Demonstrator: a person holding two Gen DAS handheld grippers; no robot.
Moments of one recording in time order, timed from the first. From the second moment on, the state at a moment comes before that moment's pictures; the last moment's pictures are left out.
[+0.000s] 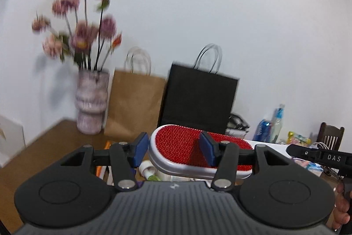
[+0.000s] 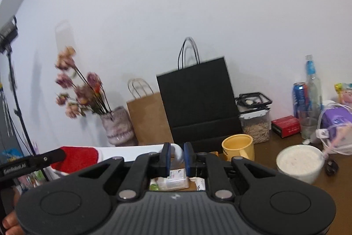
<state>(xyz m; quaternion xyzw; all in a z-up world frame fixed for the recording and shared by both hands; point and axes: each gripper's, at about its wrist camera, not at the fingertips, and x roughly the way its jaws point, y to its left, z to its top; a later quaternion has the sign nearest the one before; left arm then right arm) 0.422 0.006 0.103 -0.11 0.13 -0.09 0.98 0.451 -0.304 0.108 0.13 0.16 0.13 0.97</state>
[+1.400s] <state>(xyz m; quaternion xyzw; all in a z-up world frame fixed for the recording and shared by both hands) 0.405 0.025 0.108 0.01 0.21 -0.03 0.98 0.439 -0.267 0.126 -0.01 0.21 0.11 0.97</state>
